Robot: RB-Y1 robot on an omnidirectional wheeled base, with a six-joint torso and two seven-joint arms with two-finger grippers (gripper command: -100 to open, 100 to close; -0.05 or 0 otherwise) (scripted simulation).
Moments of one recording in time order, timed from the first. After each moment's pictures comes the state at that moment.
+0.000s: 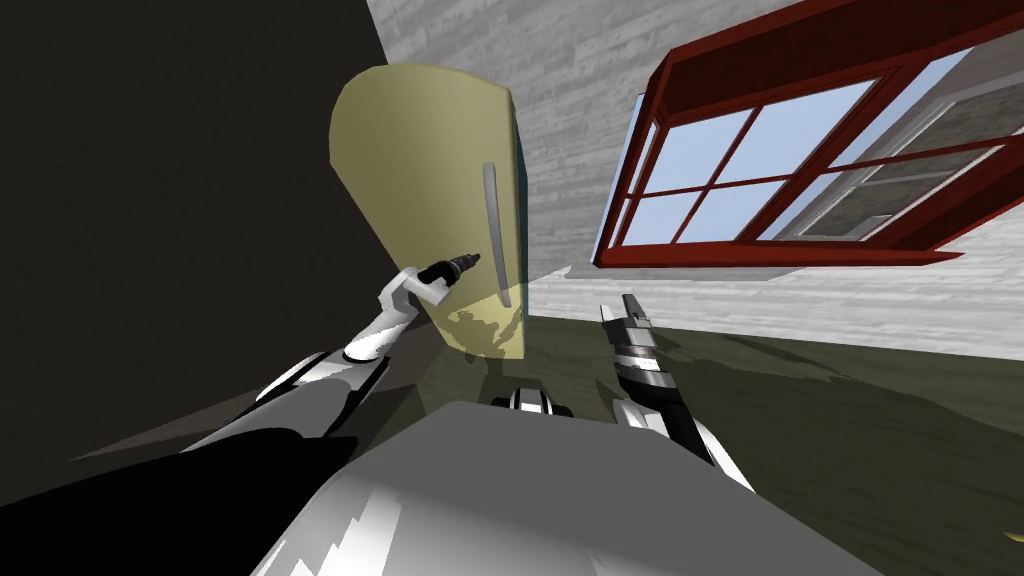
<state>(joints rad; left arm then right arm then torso) -0.50 0.96 -0.10 -2.04 0.22 0.81 -0.57 0.52 -0.04 0.04 -2.27 0.09 -0.40 -0.15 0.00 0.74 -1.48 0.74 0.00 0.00</state>
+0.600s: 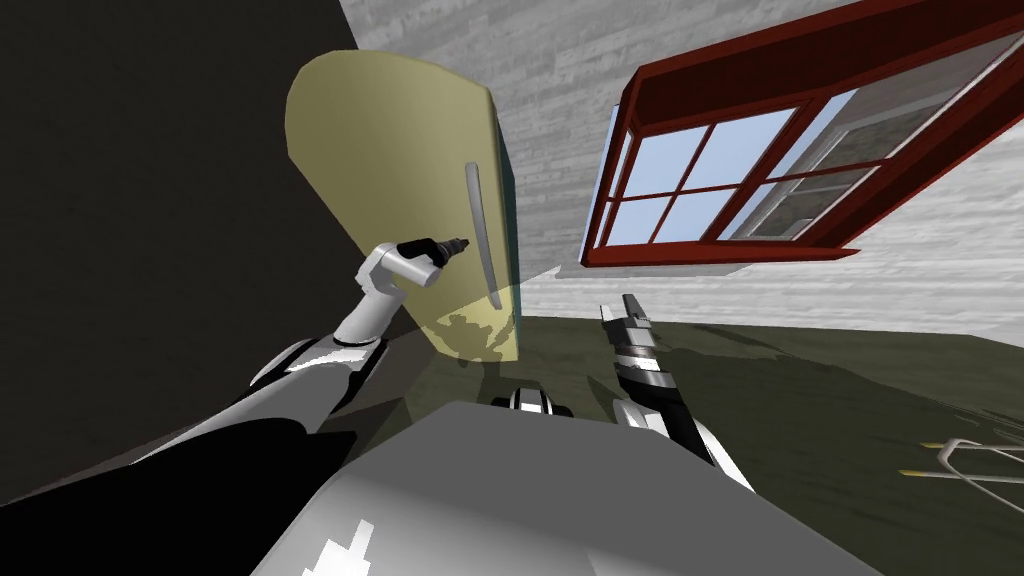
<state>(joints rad) -0.65 1.01 -0.02 -1.99 0.32 0.98 -0.64 0.52 -0.04 0.04 -2.27 0.09 -0.40 -0.15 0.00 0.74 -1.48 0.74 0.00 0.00</state>
